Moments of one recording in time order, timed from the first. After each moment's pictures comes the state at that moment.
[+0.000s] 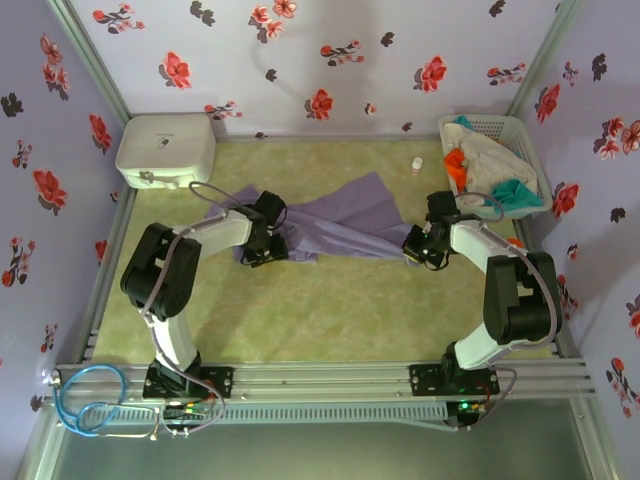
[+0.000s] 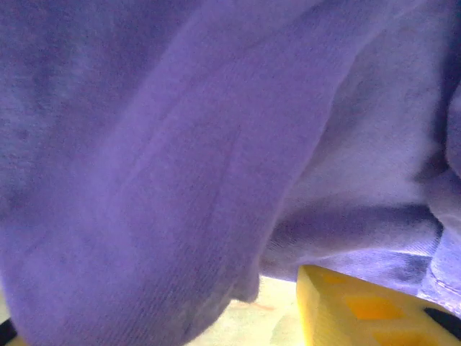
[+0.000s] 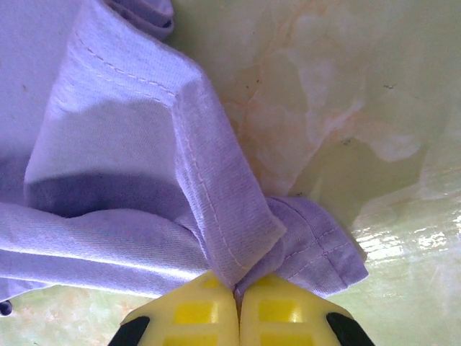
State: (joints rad) left arm -0.54 1.83 1.14 -0.67 0.03 -0.71; right arm 0.12 1.57 0.89 -0.58 -0.28 0.62
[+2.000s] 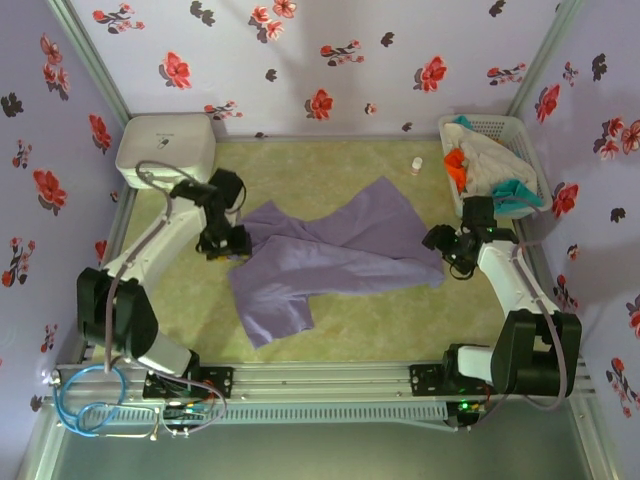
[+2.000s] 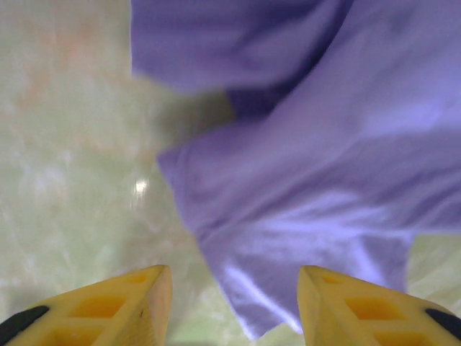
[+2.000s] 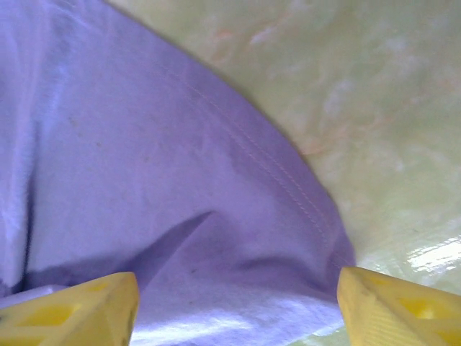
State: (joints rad) left arm -0.37 1.55 1.36 -1.24 0.04 -0.42; right arm -0.03 1.27 0.84 -0.69 -0.18 0.57
